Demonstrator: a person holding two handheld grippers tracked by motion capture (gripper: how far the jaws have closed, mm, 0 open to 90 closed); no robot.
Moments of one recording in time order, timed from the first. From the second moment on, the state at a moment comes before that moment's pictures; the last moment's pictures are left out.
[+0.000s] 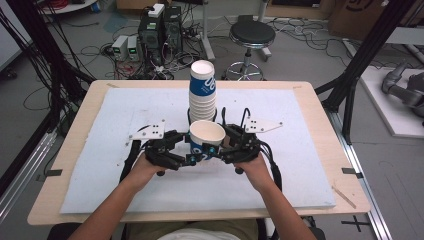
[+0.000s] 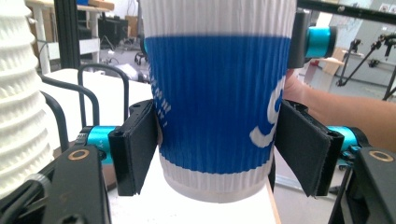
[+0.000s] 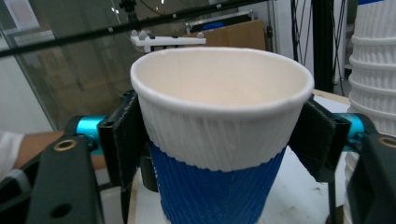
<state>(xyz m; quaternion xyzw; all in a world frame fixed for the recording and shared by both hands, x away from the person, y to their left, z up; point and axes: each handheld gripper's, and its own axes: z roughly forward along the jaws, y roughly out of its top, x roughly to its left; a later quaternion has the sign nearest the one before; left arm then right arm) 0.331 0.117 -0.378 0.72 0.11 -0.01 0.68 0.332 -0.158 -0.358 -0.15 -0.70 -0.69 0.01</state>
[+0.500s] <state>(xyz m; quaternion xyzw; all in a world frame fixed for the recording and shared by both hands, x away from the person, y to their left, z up) 0.333 0.117 -0.381 0.75 0.12 0.00 0.65 0.329 -0.159 -0.349 -0.13 -0.75 -0.65 -0.03</state>
